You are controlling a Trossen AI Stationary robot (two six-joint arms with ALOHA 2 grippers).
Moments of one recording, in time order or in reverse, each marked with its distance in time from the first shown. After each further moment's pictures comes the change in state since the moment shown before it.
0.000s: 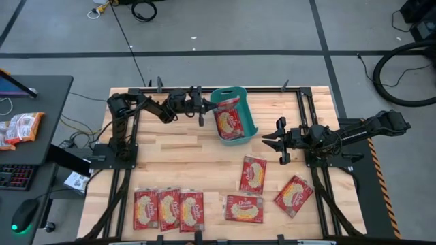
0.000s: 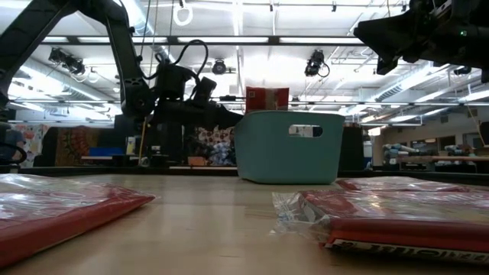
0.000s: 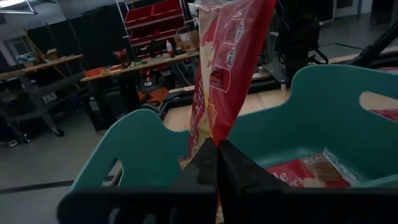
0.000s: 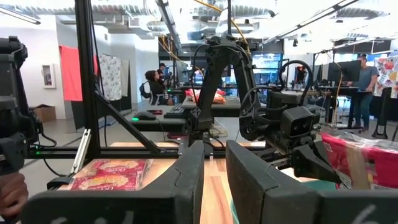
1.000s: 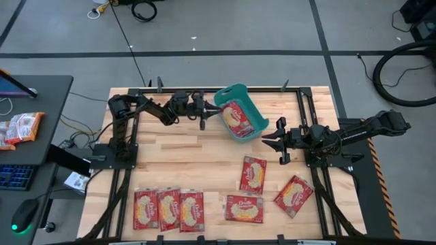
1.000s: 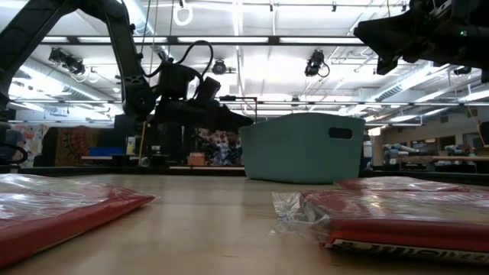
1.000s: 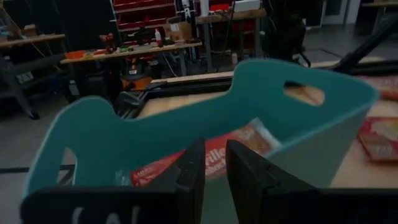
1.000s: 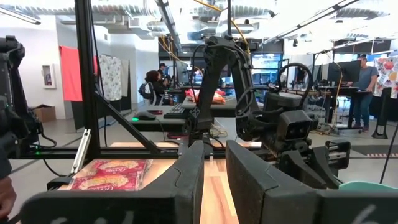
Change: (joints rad) left arm -0.043 -0.006 -0.001 -0.045 -0.009 -0.093; right arm 0.000 0.000 0.000 0.001 0.000 0.000
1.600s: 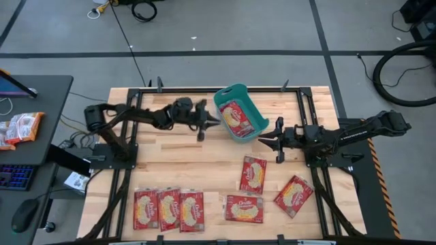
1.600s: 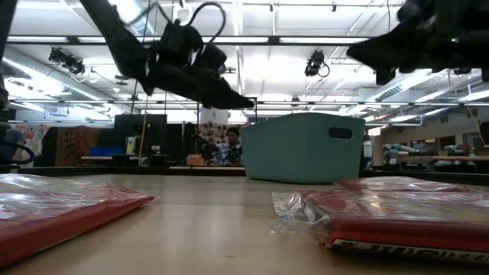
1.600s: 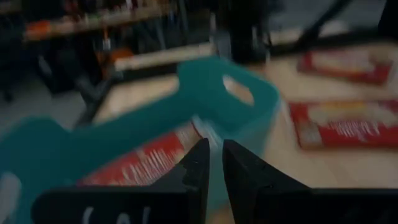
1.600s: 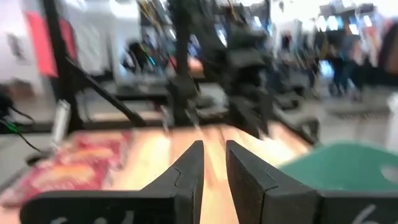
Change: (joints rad) left arm -0.189 -0.312 0.001 -0.537 -0.156 0.129; right arm -0.012 0.000 0.041 -0.190 0.077 0.036
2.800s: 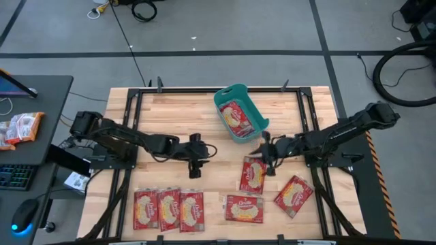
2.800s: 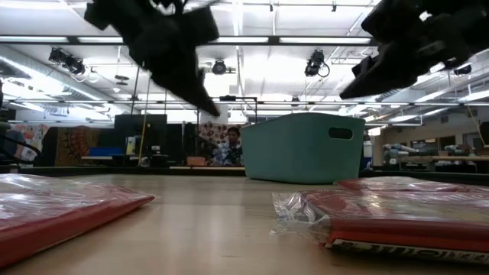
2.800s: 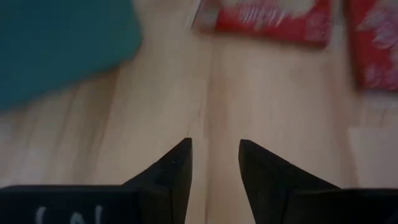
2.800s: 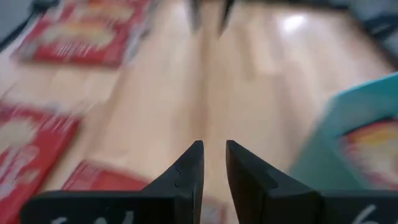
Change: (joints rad) left arm -0.547 -0.142 0.129 -0.765 -0.544 -0.375; right arm 0.156 0.329 0.331 -0.603 0.037 0.012
